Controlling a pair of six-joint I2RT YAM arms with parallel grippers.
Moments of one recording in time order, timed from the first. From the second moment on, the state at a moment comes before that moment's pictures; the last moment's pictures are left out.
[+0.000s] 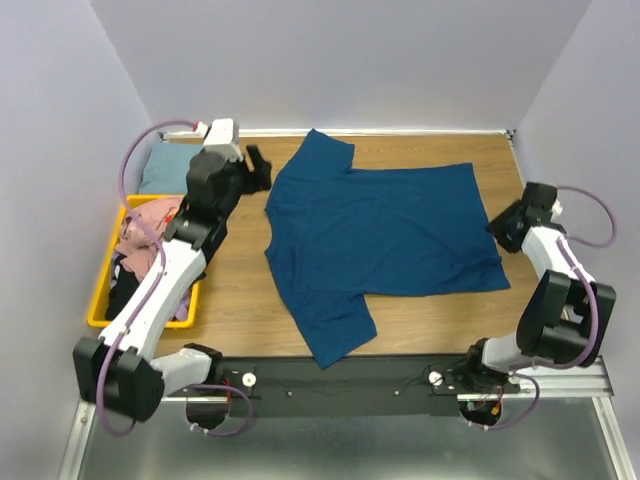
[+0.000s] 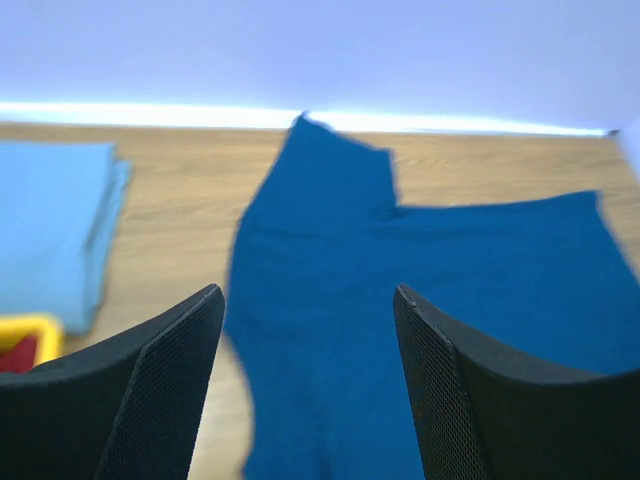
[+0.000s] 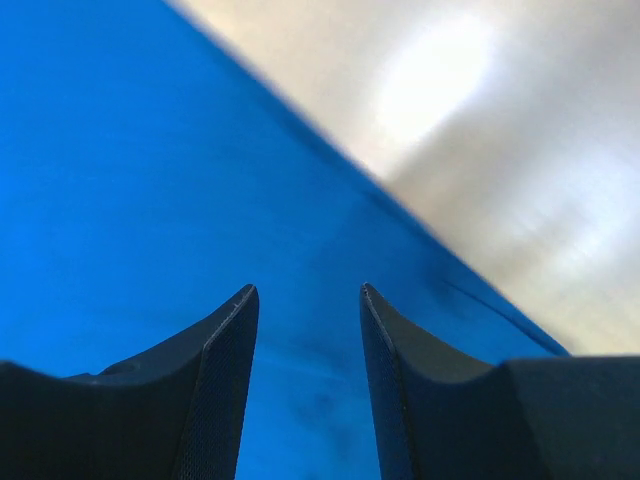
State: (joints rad) left arm -0.31 1.20 1.10 -0.07 -0.07 -0.27; right arm -0.30 1.46 0.92 -0.33 0.04 0.56
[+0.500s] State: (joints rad) left arm -0.31 0.92 0.74 -0.06 -0.24 -0.22; right arm -0.47 1.31 0.71 -0.48 0.07 0.58
